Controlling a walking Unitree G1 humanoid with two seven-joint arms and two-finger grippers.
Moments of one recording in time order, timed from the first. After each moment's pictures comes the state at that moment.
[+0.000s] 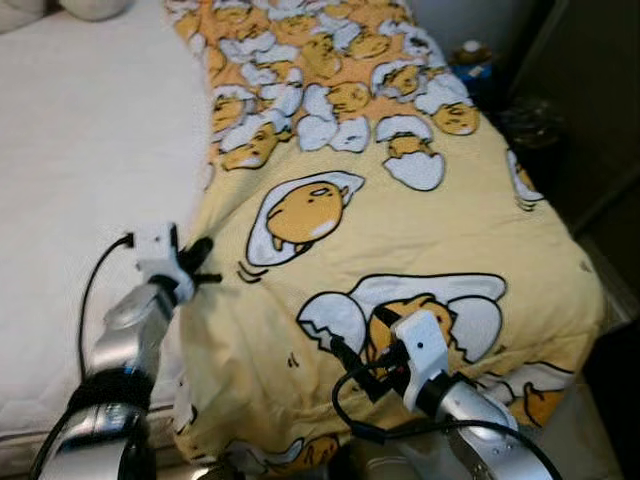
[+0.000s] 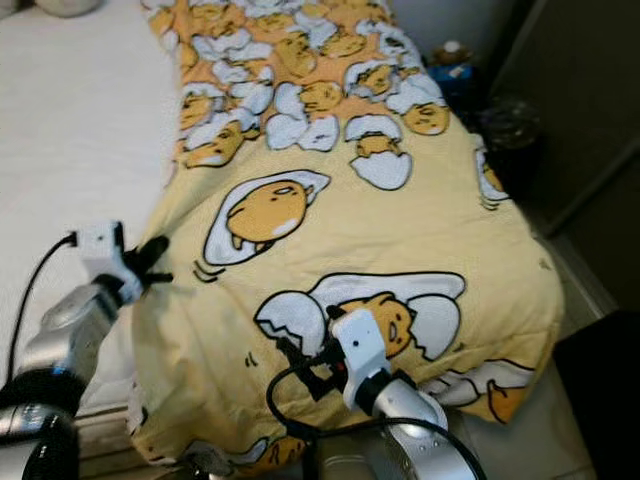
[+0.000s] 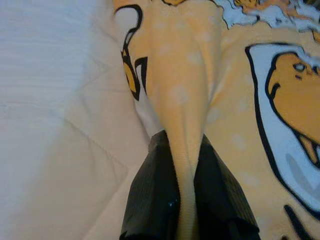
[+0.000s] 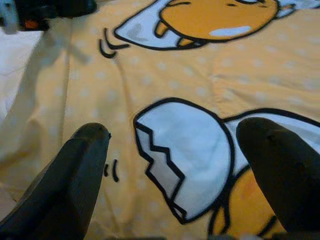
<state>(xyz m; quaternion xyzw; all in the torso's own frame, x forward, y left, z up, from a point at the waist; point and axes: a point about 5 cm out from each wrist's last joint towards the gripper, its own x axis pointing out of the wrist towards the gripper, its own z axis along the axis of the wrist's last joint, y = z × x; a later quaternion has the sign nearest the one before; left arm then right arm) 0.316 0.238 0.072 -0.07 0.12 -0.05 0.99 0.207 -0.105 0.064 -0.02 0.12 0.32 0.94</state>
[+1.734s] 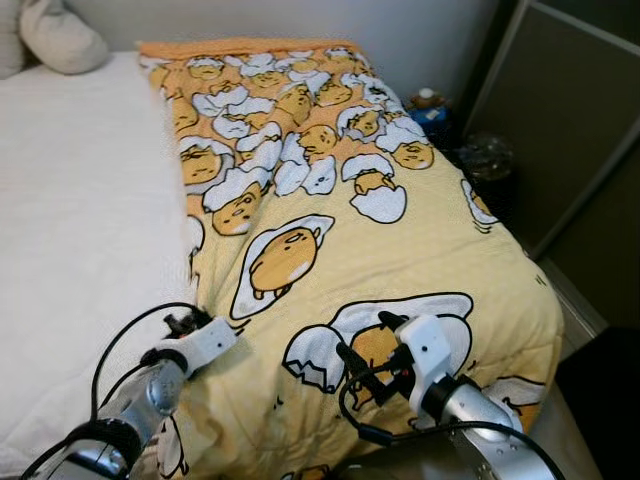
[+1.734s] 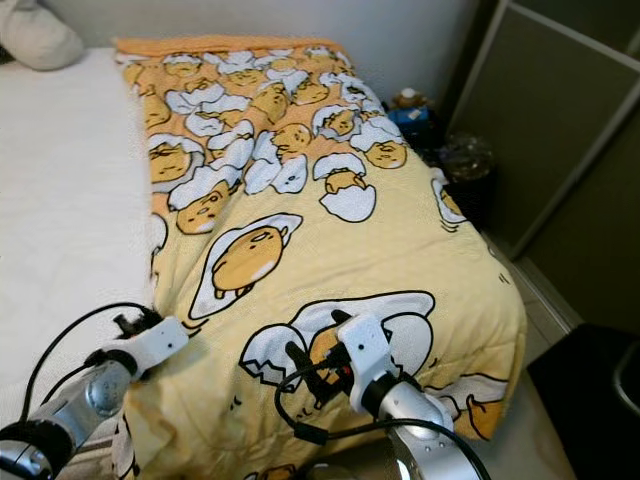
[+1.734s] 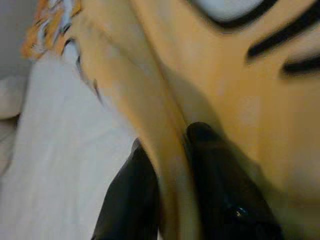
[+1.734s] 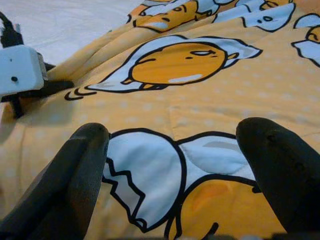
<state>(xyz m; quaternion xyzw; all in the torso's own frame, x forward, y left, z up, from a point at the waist) 0.262 0.238 -0.010 0.51 0.20 -0.10 0.83 0.206 -0.113 0.056 -0.02 0.13 0.32 0.94</state>
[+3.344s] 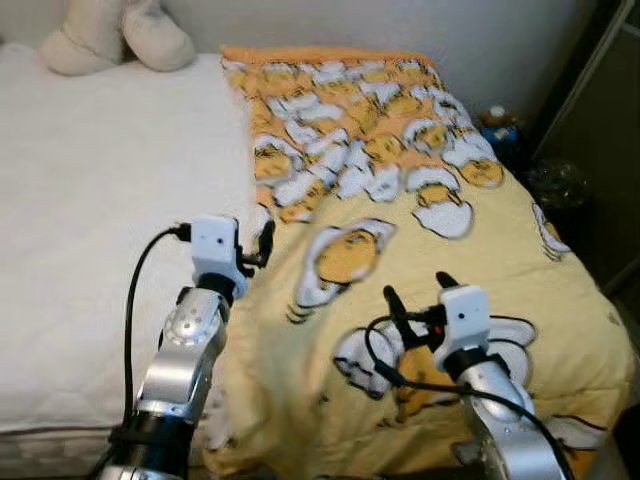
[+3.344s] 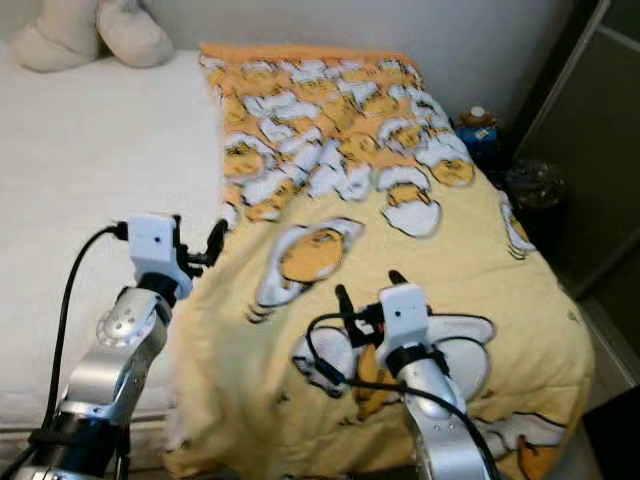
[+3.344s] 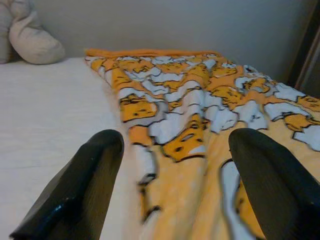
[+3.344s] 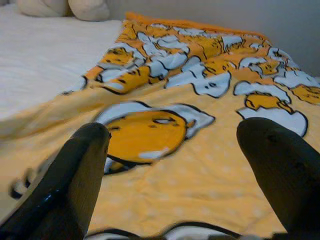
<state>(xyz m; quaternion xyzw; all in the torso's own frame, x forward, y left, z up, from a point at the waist) 0.301 0.150 0.113 0.01 0.00 -0.07 1.00 0.237 -0.140 0.073 -0.04 0.04 0.13 0.99</state>
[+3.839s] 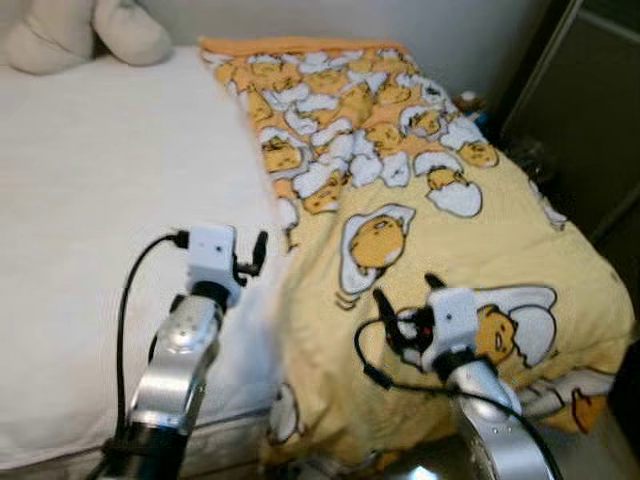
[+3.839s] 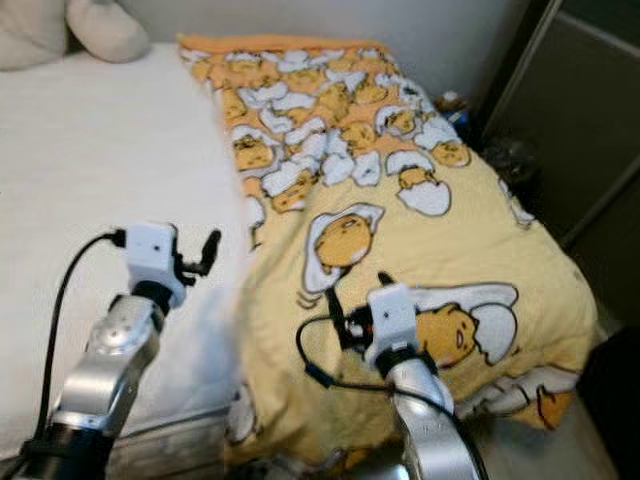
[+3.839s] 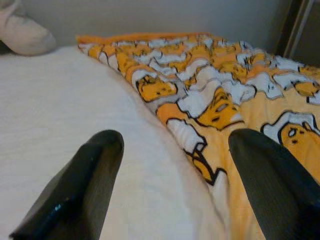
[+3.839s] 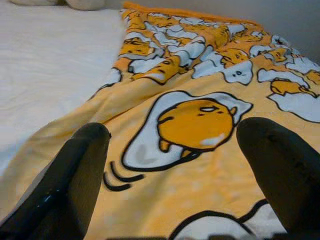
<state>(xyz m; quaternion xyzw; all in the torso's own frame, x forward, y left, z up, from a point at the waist) 0.295 0.152 0.107 0.04 0.02 -0.07 1.00 0.237 -0.133 0.069 -0.04 0.04 0.14 0.99</state>
